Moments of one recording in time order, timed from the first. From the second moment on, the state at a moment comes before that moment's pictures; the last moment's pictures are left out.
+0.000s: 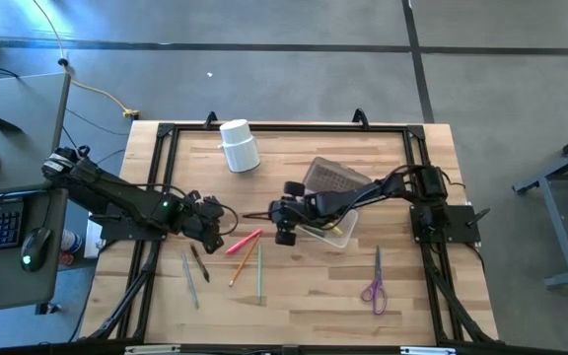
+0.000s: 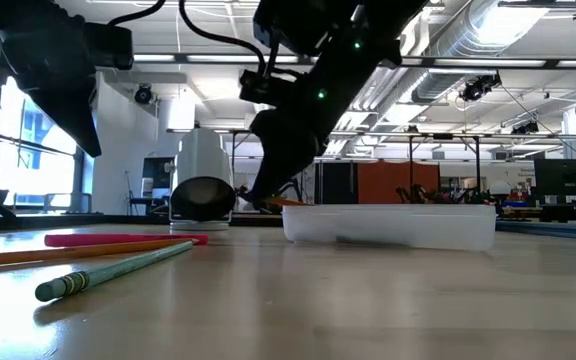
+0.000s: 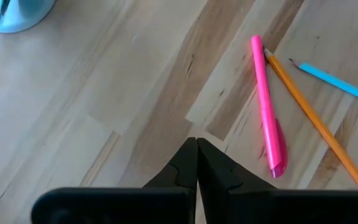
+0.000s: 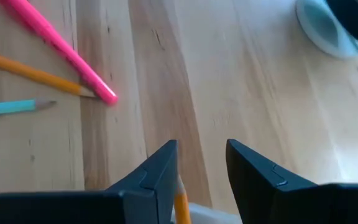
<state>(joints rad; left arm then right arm) -0.38 1.14 0.75 -0.85 -0.41 -0.84 0.07 2.02 1.36 -0.26 0.32 0.08</state>
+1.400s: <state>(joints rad) -0.38 1.14 0.75 -0.82 -0.44 -0.84 0.07 1.91 1.36 -0.66 0.37 0.34</state>
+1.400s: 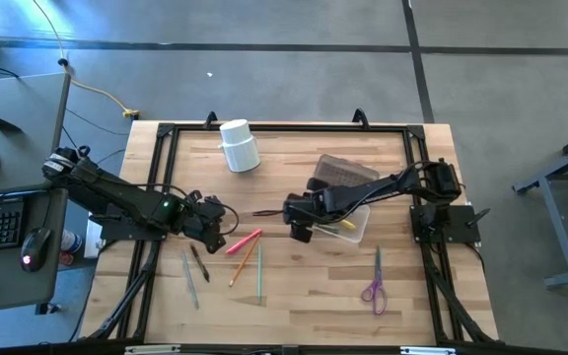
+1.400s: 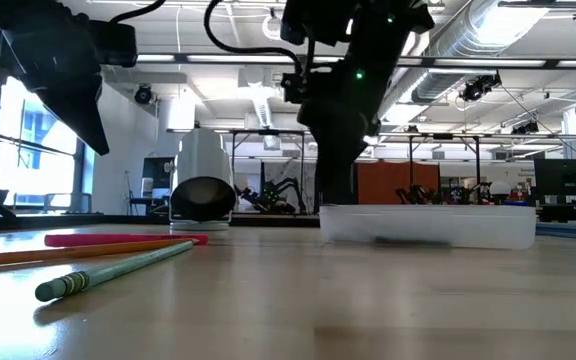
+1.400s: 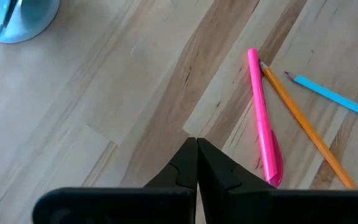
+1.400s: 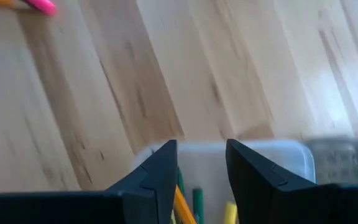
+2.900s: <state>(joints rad) -0.38 1.14 0.75 -0.80 -0.36 -0.84 0.07 1.95 1.36 -0.76 0.33 0.47</state>
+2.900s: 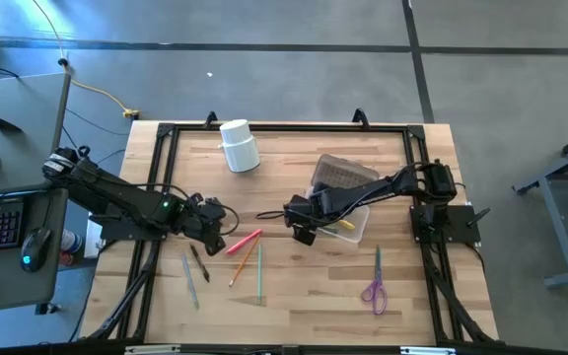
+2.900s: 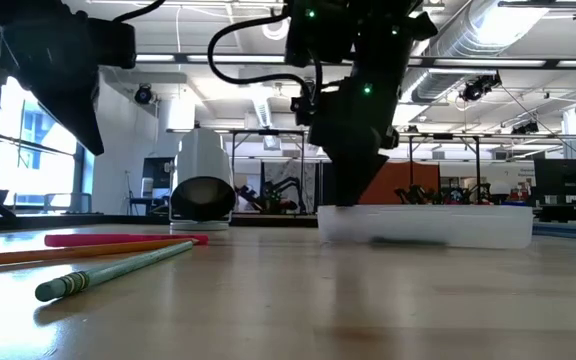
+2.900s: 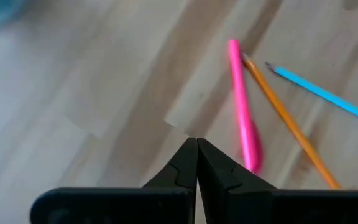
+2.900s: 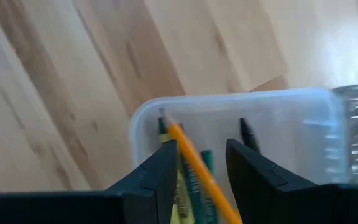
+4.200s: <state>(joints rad) -0.69 1.42 0.75 -0.83 0.26 -0.55 0.15 1.85 1.36 -0.40 0.22 0.33</state>
